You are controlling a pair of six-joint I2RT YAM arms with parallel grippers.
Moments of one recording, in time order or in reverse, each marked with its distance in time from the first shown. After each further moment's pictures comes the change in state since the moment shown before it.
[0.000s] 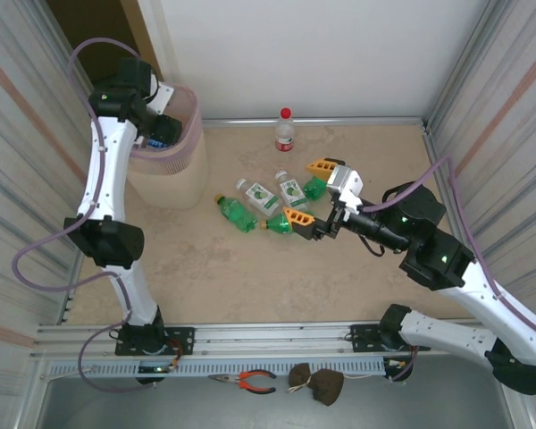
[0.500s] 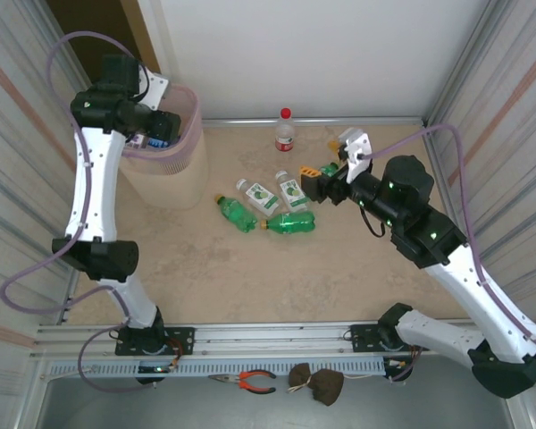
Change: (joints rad) left arm -0.009 -0.142 -0.019 0.014 0.114 -0.042; right arm -0.270 0.116 0.063 -0.095 0.067 0.235
